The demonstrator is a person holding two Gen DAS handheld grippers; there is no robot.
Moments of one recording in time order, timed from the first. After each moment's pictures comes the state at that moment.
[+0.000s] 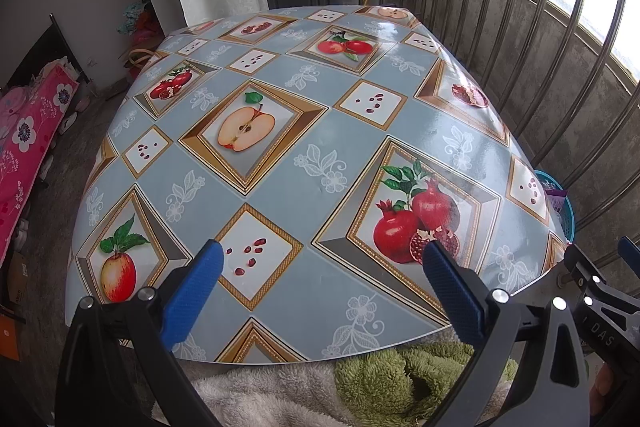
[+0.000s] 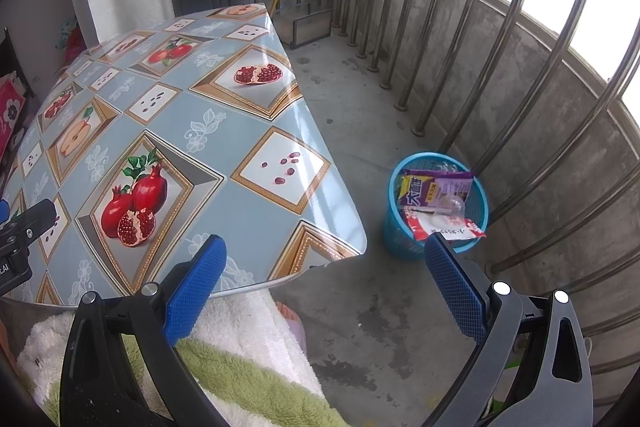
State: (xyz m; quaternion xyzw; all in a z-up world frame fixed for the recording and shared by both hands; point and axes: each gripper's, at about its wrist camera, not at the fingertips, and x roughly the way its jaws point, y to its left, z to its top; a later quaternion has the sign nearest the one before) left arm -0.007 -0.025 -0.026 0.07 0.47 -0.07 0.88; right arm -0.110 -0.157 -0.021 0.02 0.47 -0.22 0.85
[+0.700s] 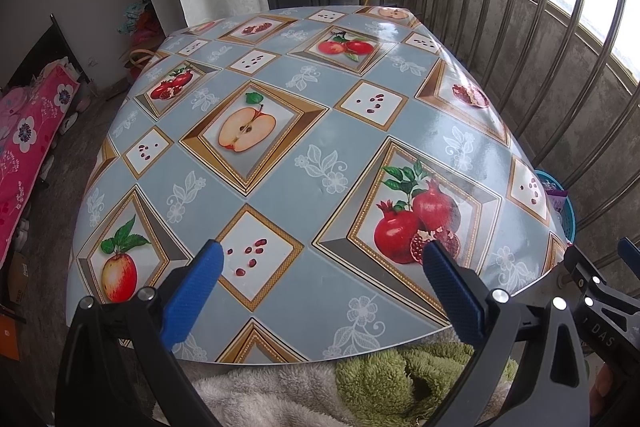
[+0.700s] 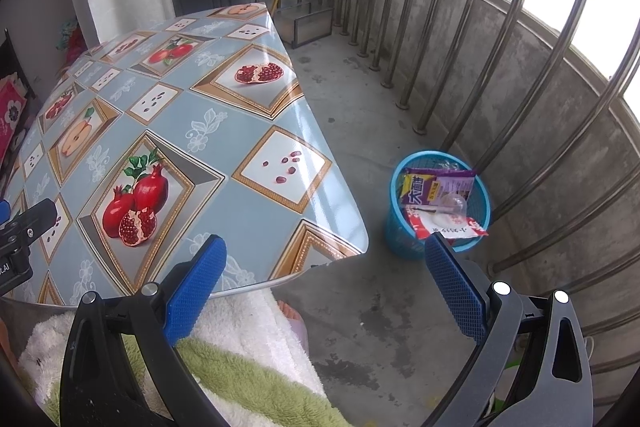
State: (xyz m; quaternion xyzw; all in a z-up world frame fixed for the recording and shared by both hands) left arm -0.006 -0.025 -0.025 0.07 0.47 -0.07 0.88; right arm -0.110 -0.156 -0.021 0.02 0.47 -0.21 0.85
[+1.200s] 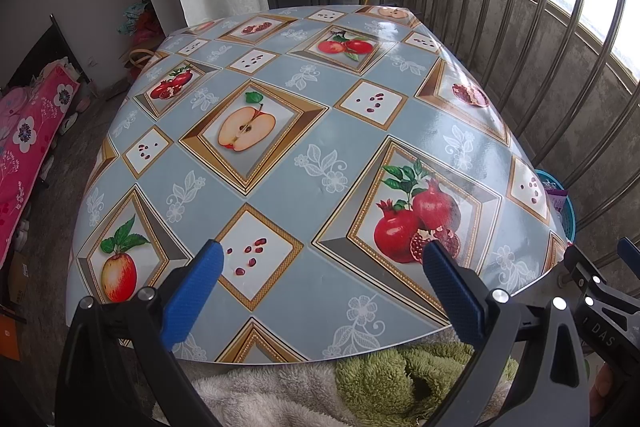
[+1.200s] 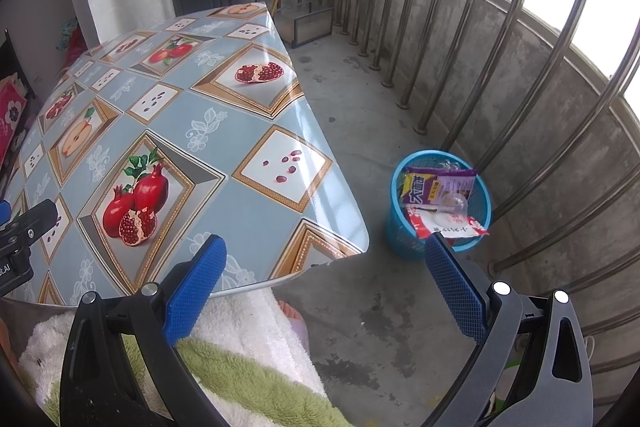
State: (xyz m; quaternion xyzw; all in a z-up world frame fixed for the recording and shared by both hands) left arm -0.006 -0.025 -0.026 0.07 0.47 -0.07 0.88; right arm -0.110 -0.156 -0.021 0.02 0.47 -0.21 0.85
